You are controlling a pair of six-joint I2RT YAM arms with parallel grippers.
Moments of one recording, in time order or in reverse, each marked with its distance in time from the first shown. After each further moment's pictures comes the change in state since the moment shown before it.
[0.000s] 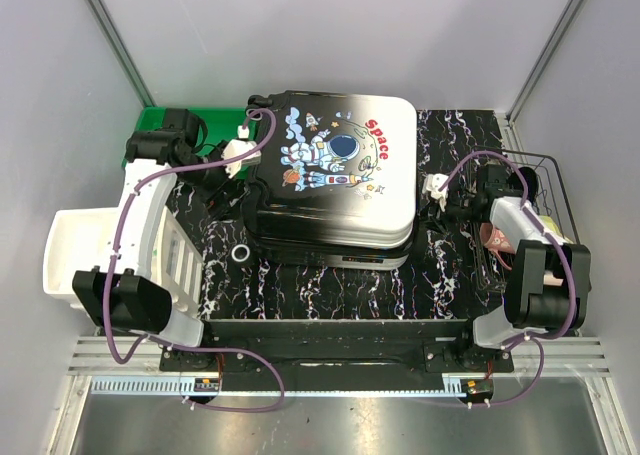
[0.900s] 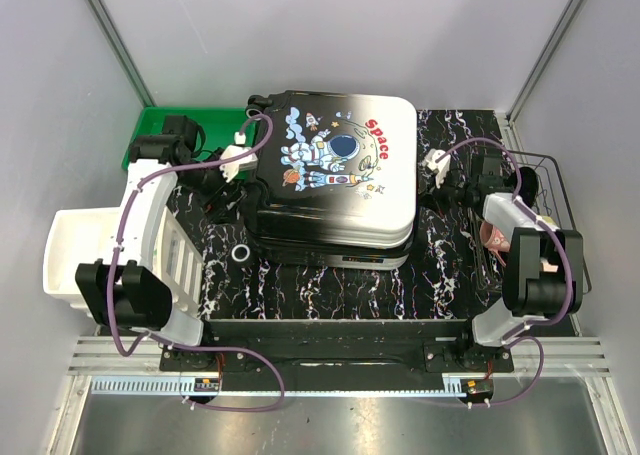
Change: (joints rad) left arm 0.033 0.016 -0.079 0.034 -0.028 0.014; right arm 0.032 0.064 0.016 0.355 0.140 0.464
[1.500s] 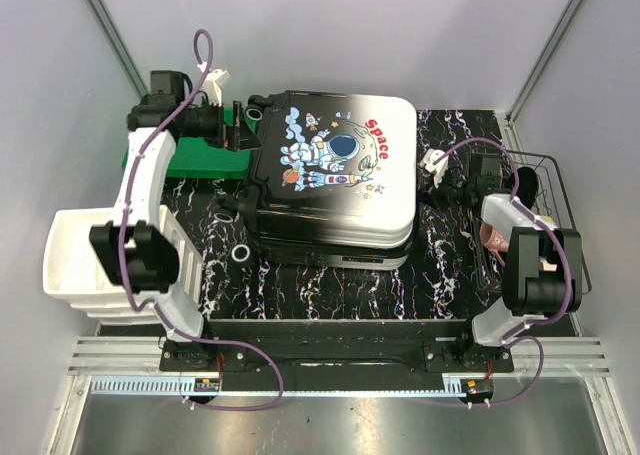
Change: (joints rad) left arm 0.073 0.201 0.293 0.386 0.305 -0.774; right arm 0.016 0.035 -0.001 0.114 -0.001 0.019
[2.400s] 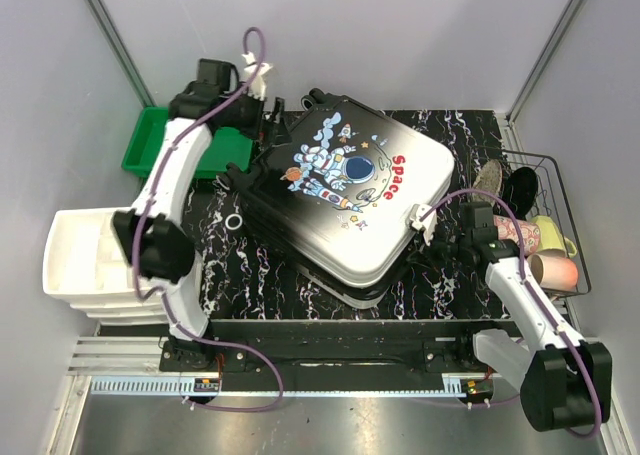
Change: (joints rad) left arm -0.222 0.238 0.224 0.056 -0.212 -0.018; right arm 0.182 -0.628 -0.347 -0.397 0.101 0.010
